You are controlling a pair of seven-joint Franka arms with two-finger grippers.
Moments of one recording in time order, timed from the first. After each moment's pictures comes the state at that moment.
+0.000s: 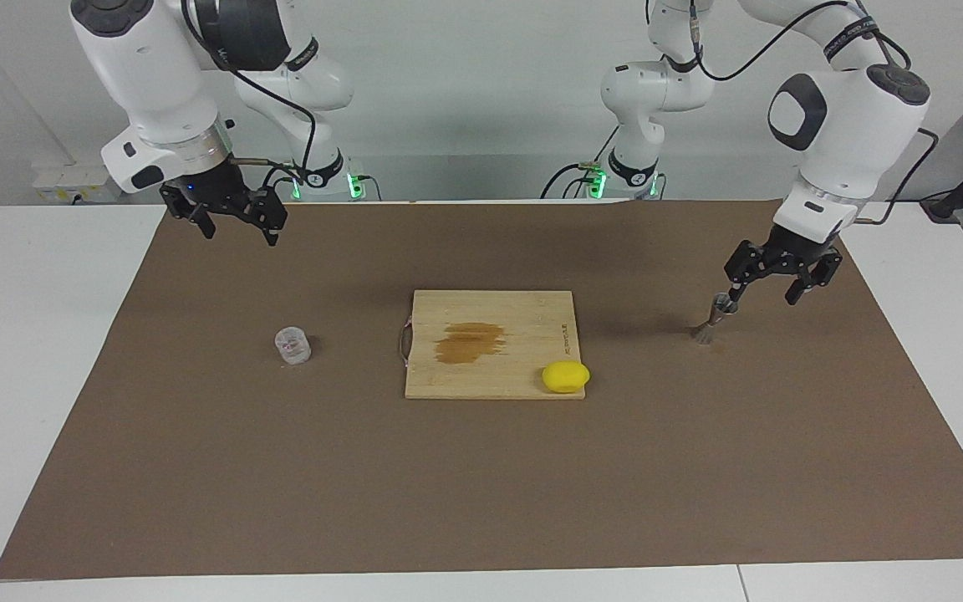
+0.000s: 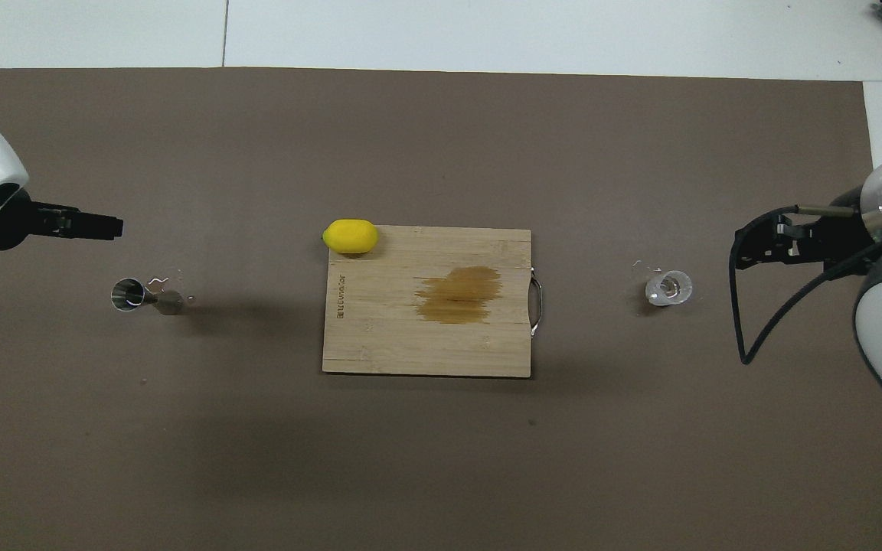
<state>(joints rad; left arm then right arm) 0.03 0.02 0.00 -1.90 -0.17 2.08 0.40 0.00 0.00 0.08 -1.62 -0.03 1.56 0.24</state>
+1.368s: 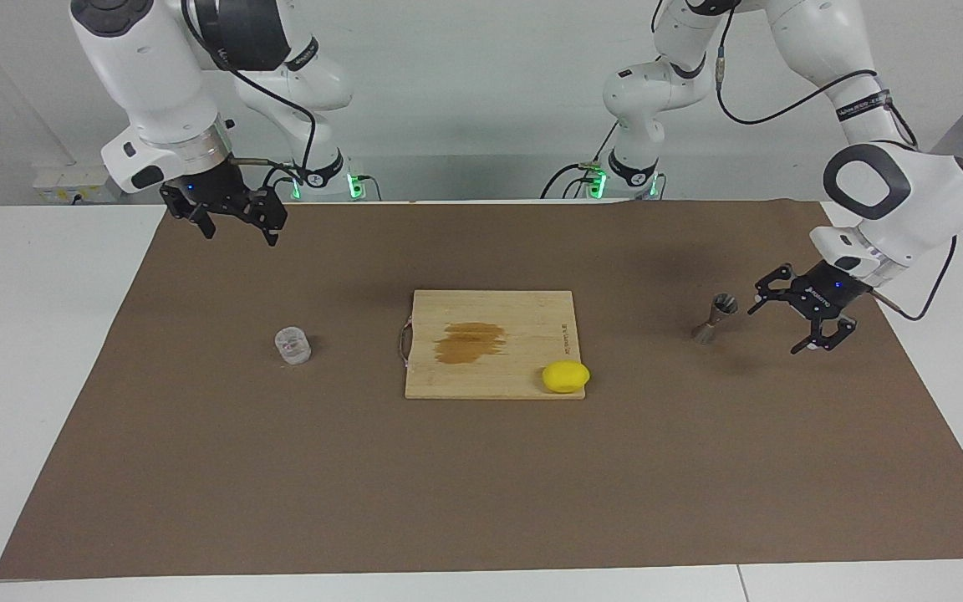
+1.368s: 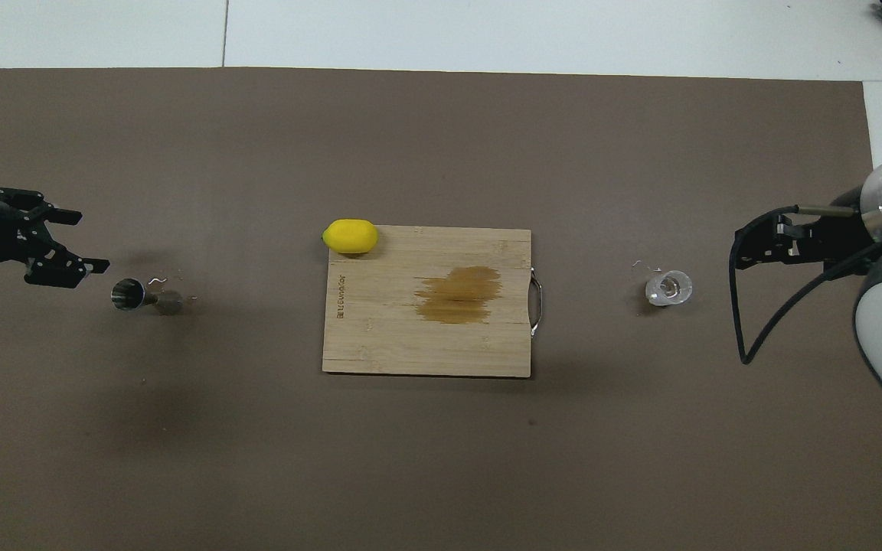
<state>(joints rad) 0.21 0.19 0.00 -1.89 -0.48 2.01 1.40 0.00 0.00 0.08 -1.62 -0.03 1.56 0.24</state>
